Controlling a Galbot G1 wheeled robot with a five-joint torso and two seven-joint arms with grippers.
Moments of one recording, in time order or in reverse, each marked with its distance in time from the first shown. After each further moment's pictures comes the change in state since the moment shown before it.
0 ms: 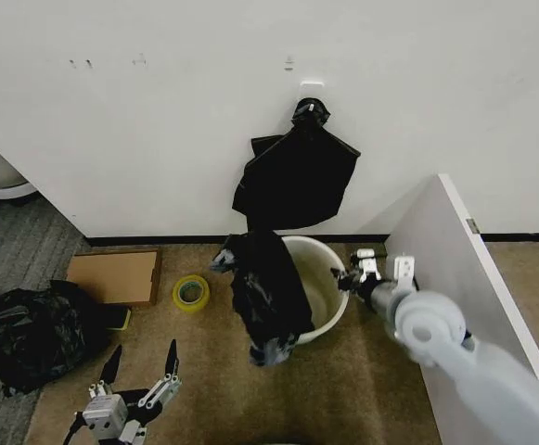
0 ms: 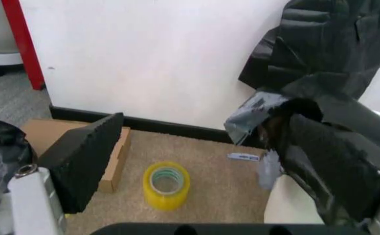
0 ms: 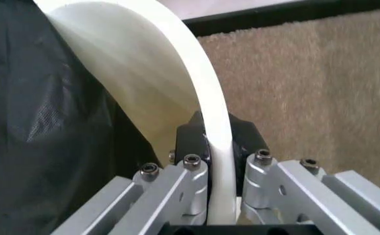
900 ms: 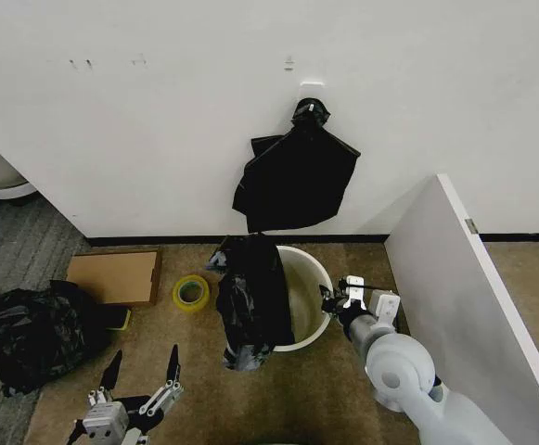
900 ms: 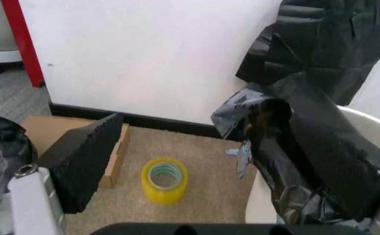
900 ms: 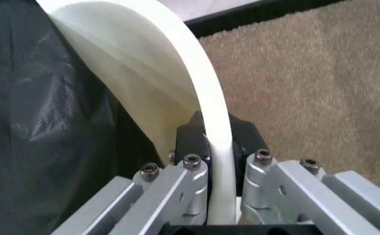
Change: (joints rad) left arm 0.023 -0.016 0.017 -0.003 0.027 -0.007 -0.001; right arm -0.121 0.156 -0.022 0.018 -0.193 0.091 0.024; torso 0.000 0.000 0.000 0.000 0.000
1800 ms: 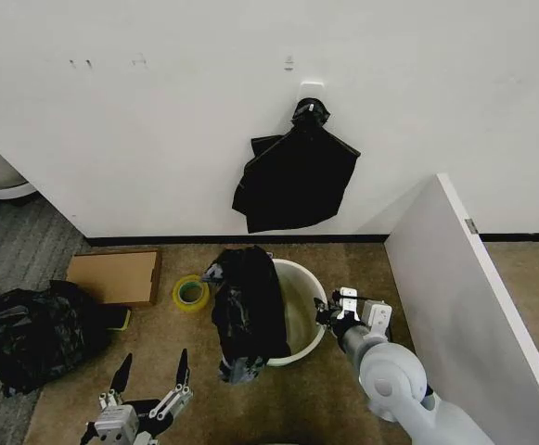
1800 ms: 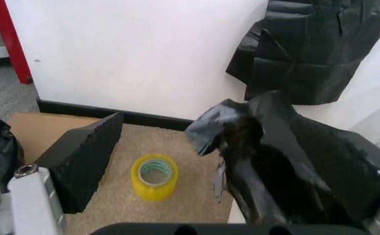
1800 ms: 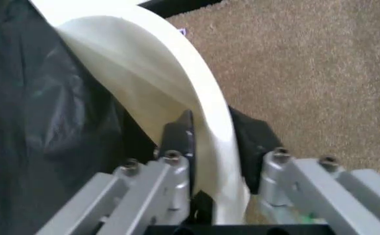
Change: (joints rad) left arm -0.015 0.003 0.039 0.005 0.024 0.011 -0.003; right arm -0.033 0.020 -0.009 -0.011 0.012 -0.030 -0.014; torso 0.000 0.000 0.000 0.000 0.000
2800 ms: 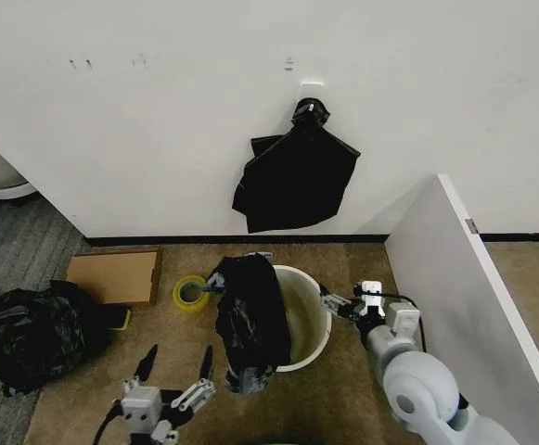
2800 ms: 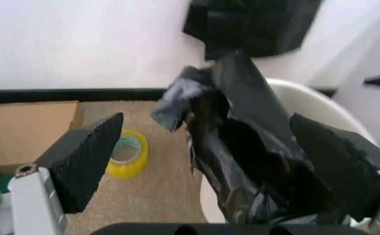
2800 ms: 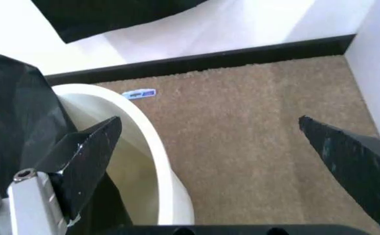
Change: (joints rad) left arm -0.115 0.163 0.105 -0.104 0.013 0.376 -0.062; right arm -0.161 -0.062 0.148 0.135 -0.248 0.068 -0.099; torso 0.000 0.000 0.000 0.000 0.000
